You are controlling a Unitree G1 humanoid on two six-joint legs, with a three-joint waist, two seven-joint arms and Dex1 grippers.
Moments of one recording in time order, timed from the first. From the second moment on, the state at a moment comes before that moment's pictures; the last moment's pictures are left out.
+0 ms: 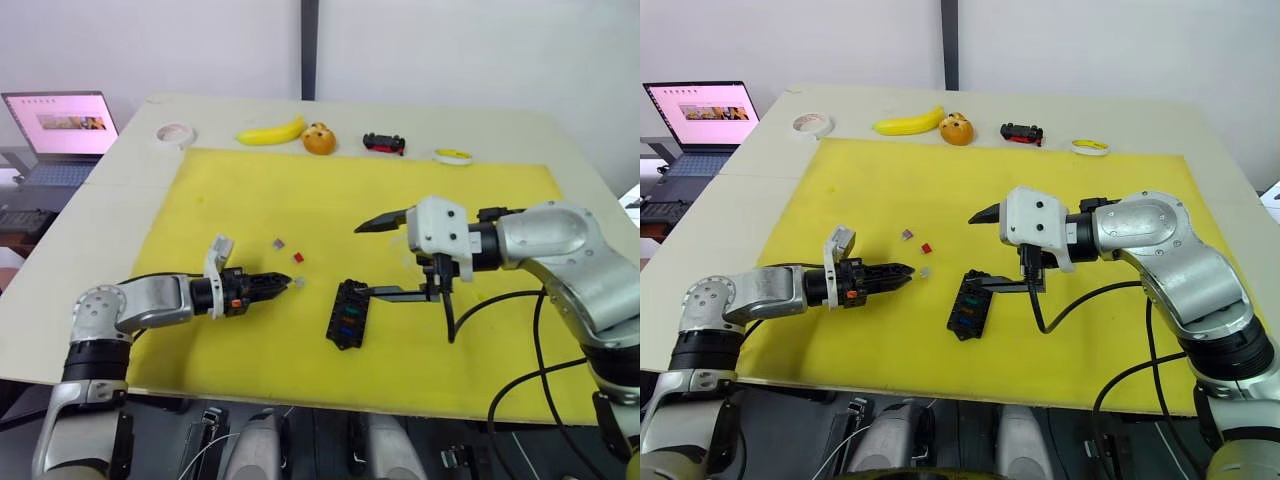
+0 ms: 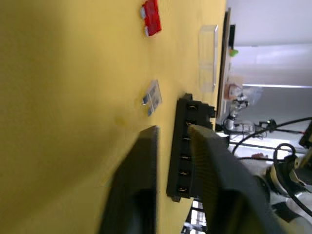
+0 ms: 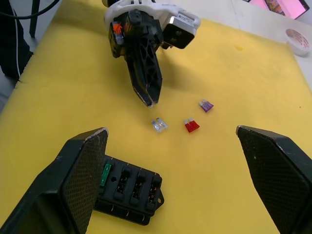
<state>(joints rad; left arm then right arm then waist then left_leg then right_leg) -0.45 0.54 0.16 0.27 -1.95 1.36 0.30 -0.61 -0.87 0.14 -0.49 0.41 0.58 1.10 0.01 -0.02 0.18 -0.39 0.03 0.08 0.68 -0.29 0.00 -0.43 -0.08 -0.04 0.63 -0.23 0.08</state>
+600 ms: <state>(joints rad) -0.44 0.50 0.19 0.27 -1.96 1.35 0.37 -0.61 -0.87 0.14 -0.49 0.41 0.58 1.10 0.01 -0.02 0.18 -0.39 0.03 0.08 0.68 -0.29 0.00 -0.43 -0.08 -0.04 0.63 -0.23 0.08</state>
